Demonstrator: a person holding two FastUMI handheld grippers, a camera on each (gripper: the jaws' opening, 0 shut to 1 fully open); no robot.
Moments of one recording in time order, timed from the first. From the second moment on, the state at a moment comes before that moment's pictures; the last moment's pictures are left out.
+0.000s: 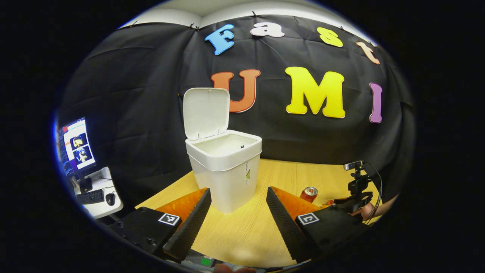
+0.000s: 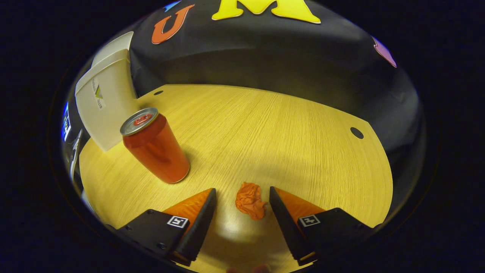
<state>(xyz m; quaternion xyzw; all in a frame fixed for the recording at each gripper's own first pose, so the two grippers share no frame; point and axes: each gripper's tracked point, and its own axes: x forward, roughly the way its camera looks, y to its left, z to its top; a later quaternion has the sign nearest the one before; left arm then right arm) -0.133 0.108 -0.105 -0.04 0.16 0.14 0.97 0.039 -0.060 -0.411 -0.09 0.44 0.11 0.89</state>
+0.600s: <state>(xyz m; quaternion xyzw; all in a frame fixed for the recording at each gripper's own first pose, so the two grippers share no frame) -0.139 0.115 -0.100 -0.04 0.16 0.15 0.98 0.039 -0.058 -0.407 -0.05 0.46 0.11 0.88</state>
